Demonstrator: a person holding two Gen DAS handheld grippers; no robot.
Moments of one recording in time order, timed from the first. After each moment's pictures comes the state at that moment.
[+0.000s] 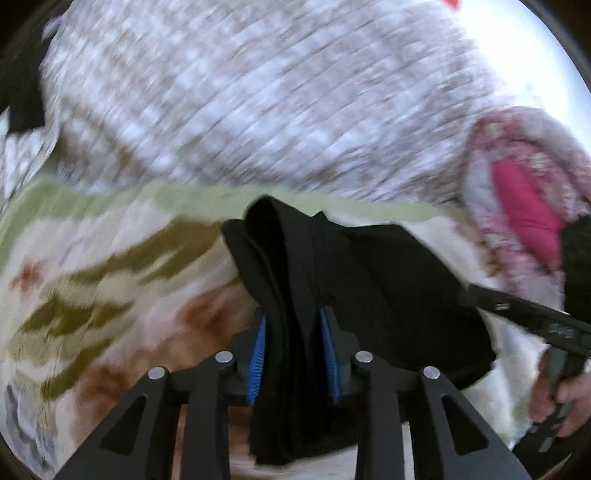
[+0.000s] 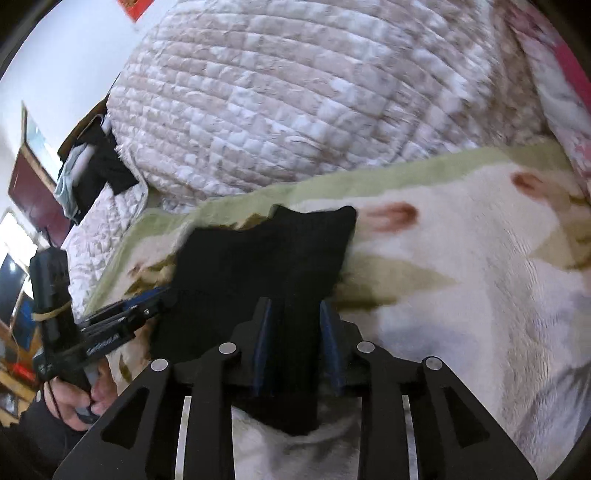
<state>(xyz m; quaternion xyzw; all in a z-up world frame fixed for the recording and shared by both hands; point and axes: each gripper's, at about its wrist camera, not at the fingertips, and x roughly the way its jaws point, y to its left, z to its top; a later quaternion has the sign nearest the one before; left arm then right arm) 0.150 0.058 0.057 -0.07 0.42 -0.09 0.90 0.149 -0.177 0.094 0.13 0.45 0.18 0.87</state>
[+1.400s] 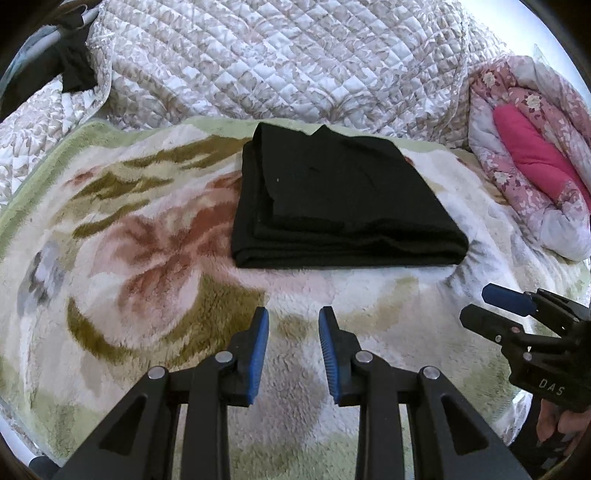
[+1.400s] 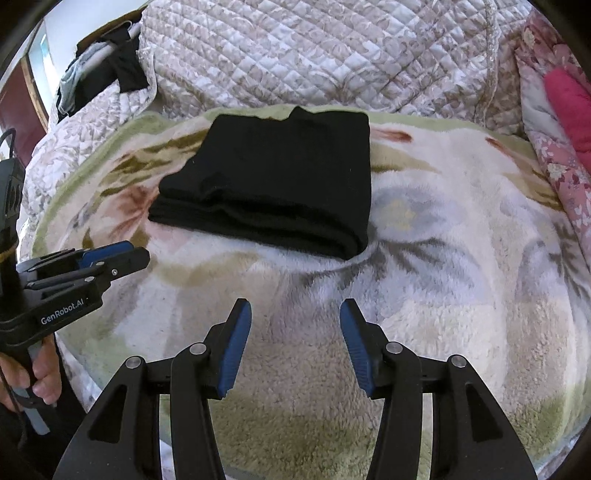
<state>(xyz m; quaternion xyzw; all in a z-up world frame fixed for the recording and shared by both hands) 0.031 0.029 0.028 -0.04 0.45 -0.04 0.89 0.031 -0.127 0.058 -0.03 0.48 0.13 0.87</state>
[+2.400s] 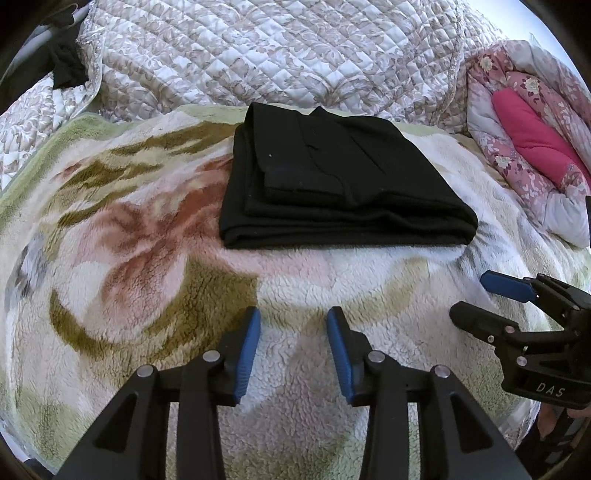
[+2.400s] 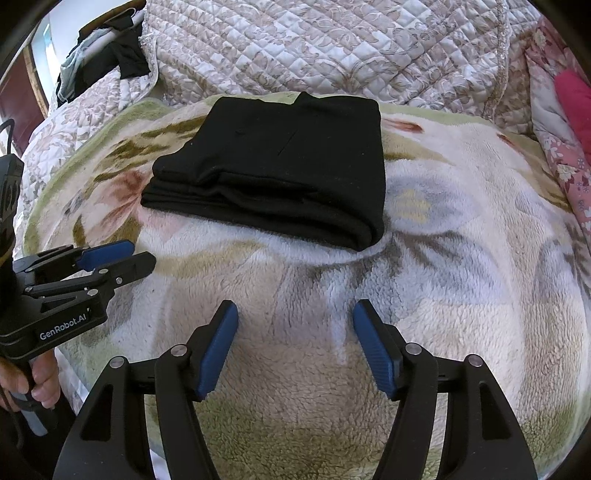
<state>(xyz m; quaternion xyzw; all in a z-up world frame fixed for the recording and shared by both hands) 0.031 0.024 0.011 -0.03 0.46 -0.05 0.89 0.035 -0.122 0.043 -0.04 0.48 0.14 0.86</state>
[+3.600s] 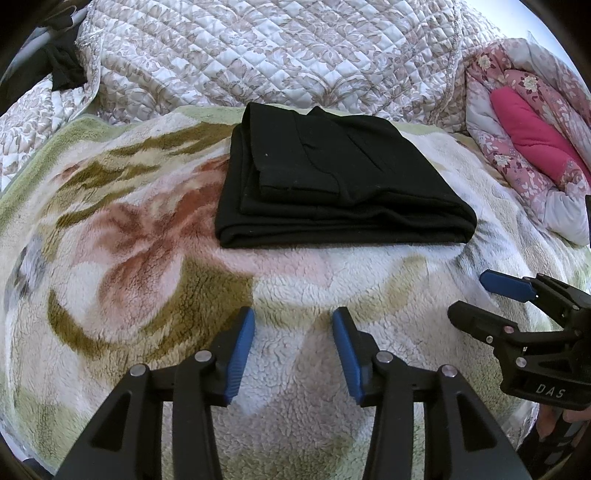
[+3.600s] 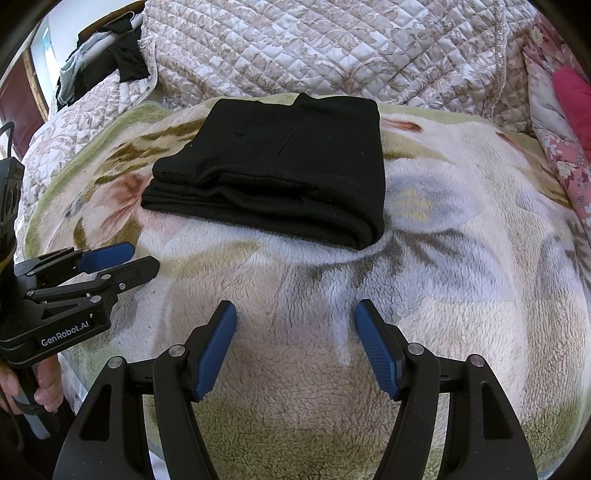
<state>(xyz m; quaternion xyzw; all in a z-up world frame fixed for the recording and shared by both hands) 0.031 0.022 0.010 -0.02 0.45 -0.05 0.89 0.036 -0.123 0.042 -0.04 0.48 0.14 0.86</state>
